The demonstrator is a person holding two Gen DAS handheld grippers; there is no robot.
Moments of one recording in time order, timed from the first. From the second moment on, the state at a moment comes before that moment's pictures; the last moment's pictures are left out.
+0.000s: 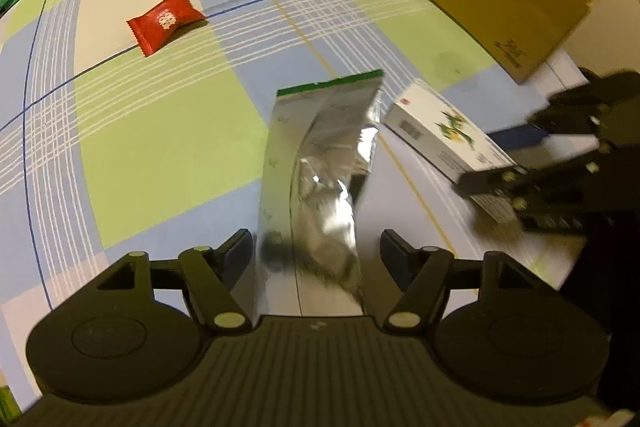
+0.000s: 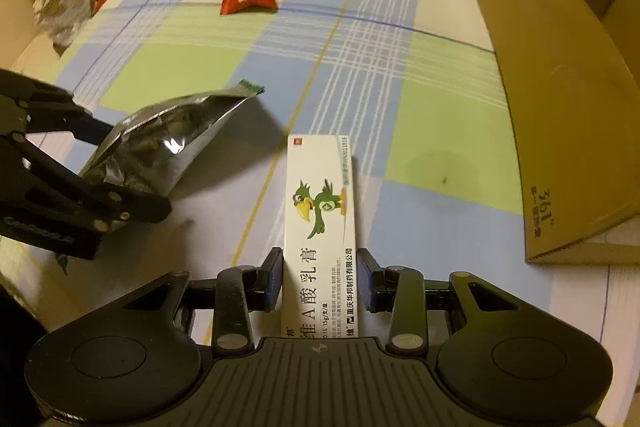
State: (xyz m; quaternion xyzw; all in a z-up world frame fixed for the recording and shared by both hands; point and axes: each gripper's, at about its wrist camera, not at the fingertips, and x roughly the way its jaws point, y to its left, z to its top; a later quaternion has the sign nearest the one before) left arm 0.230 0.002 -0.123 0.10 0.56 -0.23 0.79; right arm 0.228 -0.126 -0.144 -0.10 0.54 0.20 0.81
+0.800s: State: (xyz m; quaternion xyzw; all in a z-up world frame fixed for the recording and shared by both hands) left arm 0.236 -0.017 -0.138 0.16 0.56 -0.21 0.79; right arm 0.218 -0.126 -0.159 -0.11 0.48 0.19 0.85
